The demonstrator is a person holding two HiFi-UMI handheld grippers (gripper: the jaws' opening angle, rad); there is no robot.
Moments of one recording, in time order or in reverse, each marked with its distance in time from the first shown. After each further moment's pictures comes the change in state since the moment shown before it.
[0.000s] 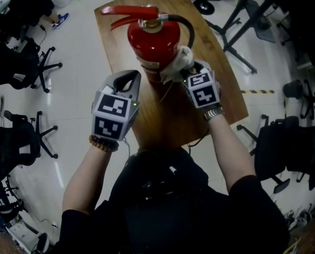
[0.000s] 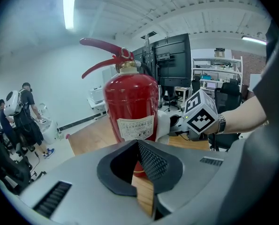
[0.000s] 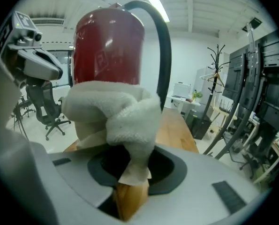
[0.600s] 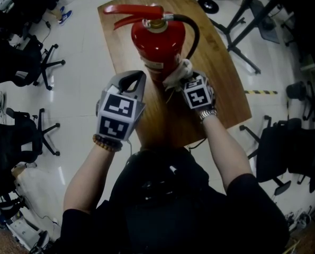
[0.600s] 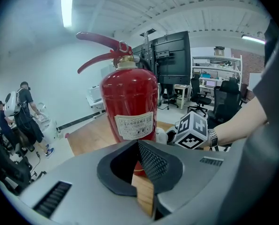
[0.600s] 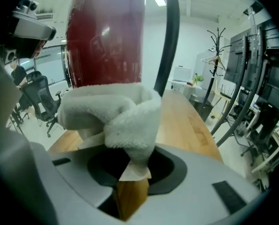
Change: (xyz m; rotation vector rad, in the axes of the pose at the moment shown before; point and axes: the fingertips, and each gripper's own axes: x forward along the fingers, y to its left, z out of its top) left arm 0.009 -0.001 -0.006 0.010 0.021 -0.011; right arm 0.053 0.017 -0.074 0.049 0.138 0.005
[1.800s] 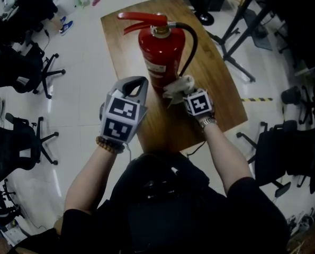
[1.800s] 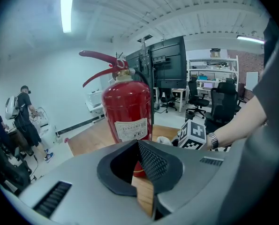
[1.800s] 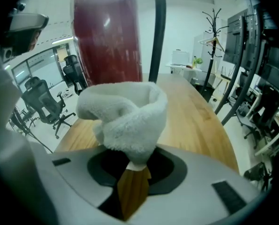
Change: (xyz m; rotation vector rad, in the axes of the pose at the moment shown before) left arm -0.029 -0.008 0.006 0.024 -0.050 -0.012; right arm -0.010 0.016 -0.060 0.101 0.158 0.053
